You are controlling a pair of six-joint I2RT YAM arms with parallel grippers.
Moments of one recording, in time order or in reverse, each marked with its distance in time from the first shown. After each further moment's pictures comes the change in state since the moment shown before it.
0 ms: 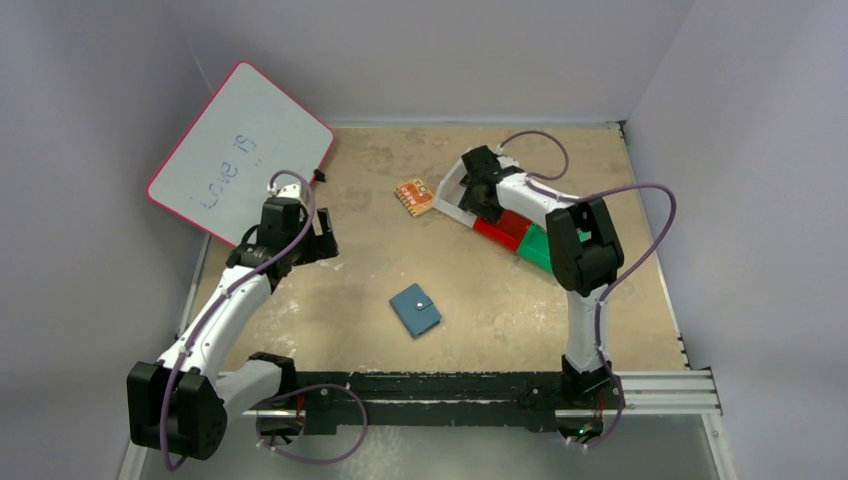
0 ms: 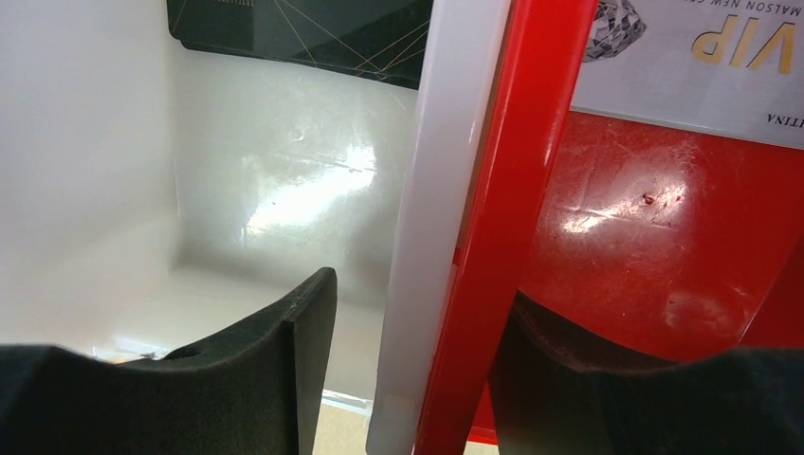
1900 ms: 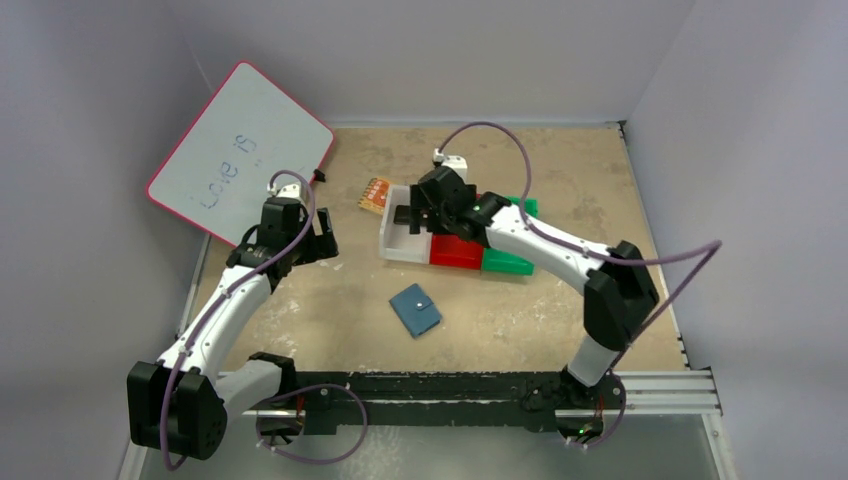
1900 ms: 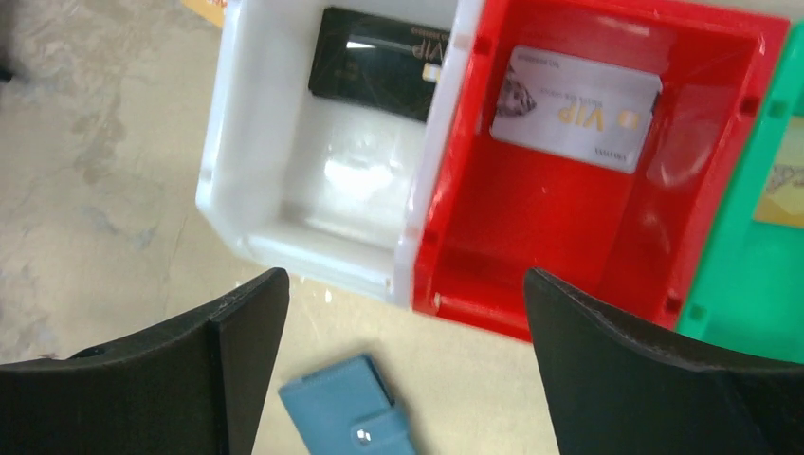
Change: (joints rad) left arm 0.000 0.001 0.000 0.000 -0.004 0.000; right arm 0.370 -0.297 -0.063 -0.013 0.061 -0.239
